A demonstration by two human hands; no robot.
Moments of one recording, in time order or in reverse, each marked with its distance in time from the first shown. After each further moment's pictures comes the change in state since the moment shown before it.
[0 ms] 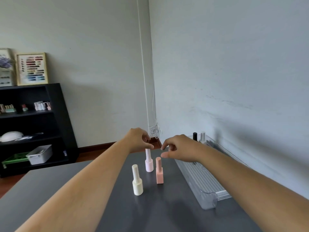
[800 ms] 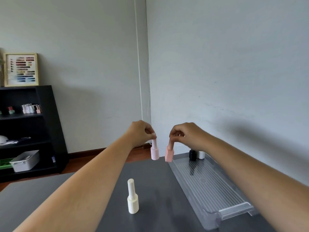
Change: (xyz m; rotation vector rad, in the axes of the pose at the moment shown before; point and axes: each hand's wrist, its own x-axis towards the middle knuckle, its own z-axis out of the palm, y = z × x) left_hand 0.046 0.014 -0.015 -0.110 0.142 0.116; right_hand 0.033 0.018 -0.049 -0.021 0.222 -0.012
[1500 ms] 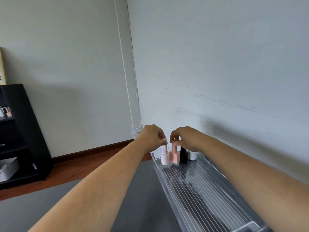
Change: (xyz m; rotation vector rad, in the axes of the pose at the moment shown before) left_hand 0.073 0.028 0.103 0.047 -0.170 0.062; right_hand 0.046 0.116 0.016 -0.285 -0.159 0.125
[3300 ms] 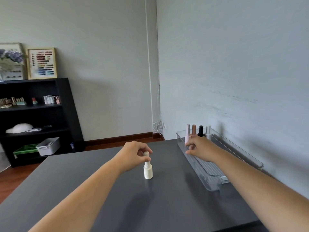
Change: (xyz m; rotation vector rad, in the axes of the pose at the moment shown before) left_hand -0.244 -0.050 -0.063 -0.120 0.003 -0.150; right_hand -0.119 -0.089 0.042 0.232 0.025 0.043
